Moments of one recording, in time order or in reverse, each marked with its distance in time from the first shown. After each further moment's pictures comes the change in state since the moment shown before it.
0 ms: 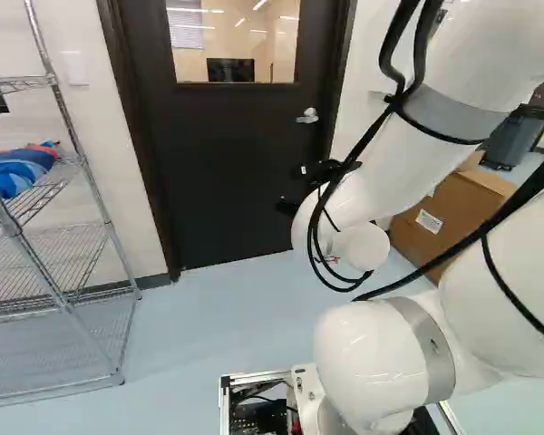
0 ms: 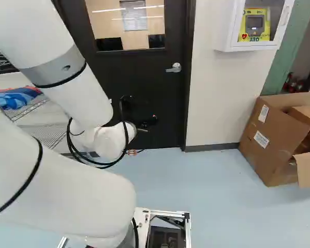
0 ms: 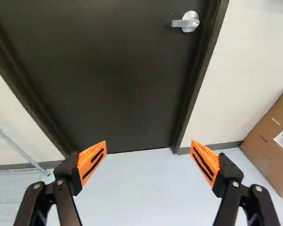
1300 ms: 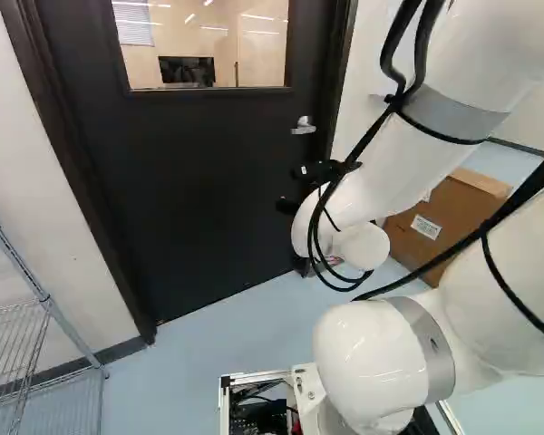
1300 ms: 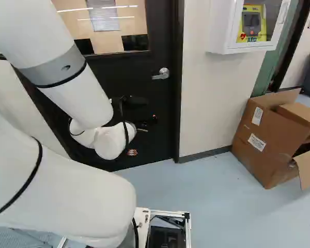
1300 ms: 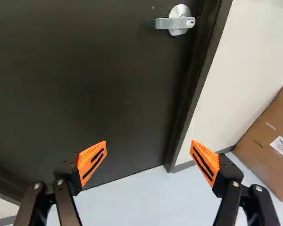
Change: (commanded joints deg) arm 0.0 0.0 0.0 0.0 0.0 0.0
